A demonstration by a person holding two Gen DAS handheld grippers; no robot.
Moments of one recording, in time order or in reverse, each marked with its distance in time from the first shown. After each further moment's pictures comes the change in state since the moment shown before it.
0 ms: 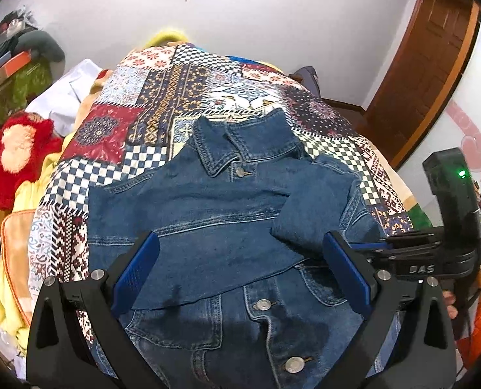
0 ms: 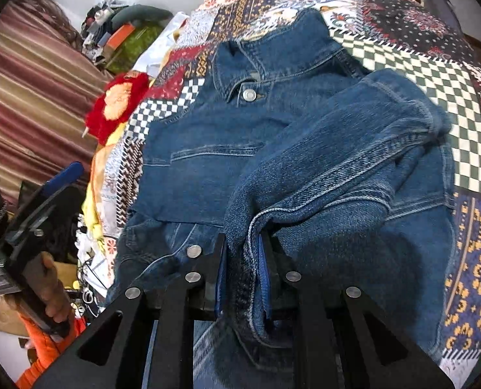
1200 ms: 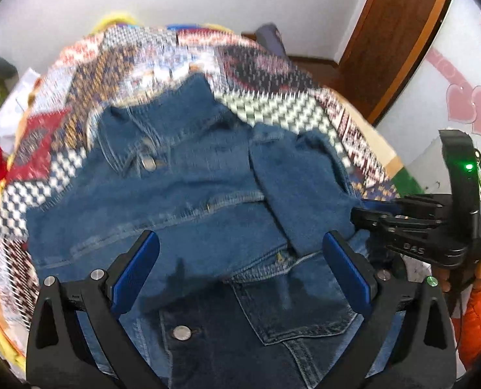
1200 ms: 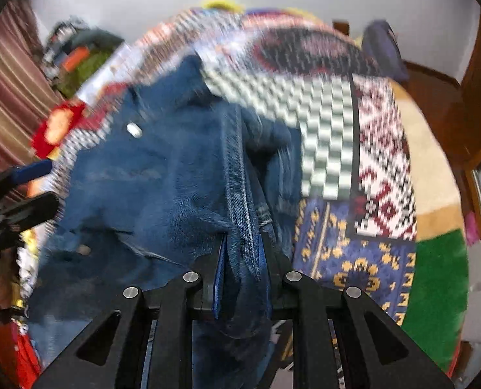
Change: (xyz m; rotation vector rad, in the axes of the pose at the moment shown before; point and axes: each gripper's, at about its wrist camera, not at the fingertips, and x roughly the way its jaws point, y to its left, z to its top) left arm 0.081 -0.093 0.010 0.137 0.190 -0.062; right arm -0.055 -0.099 -0.018 0.002 -0.136 -0.314
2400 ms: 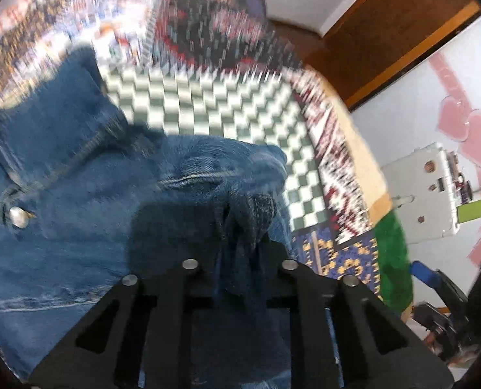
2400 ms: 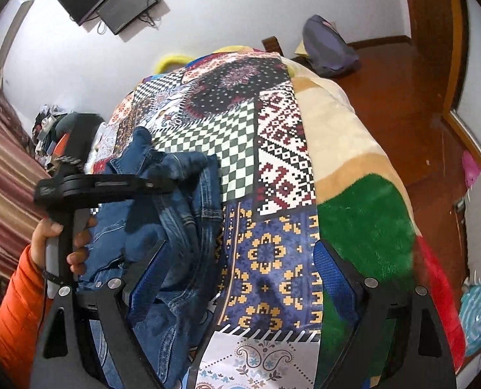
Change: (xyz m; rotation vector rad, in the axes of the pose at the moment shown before) left arm 0.102 -0.048 0.096 -0.084 0.161 -0.208; right arm -0.075 -0.106 -0.049 0.331 -0.204 0.093
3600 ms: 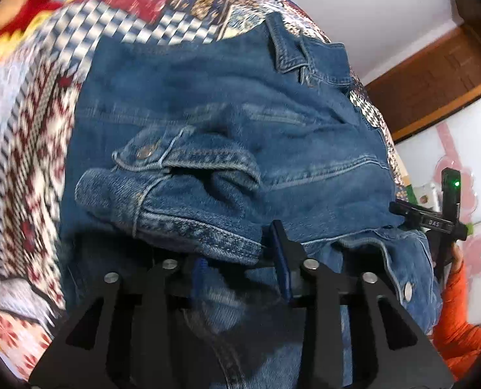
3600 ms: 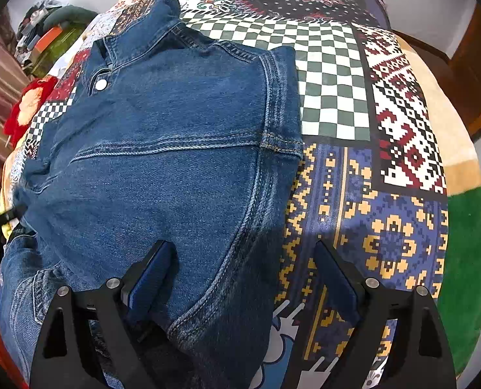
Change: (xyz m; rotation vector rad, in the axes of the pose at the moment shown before) left arm -0.116 0.237 -0.226 -0.317 -0.133 -0.059; right arm 0.129 0.103 -0.035 -0.282 0.314 -0.183
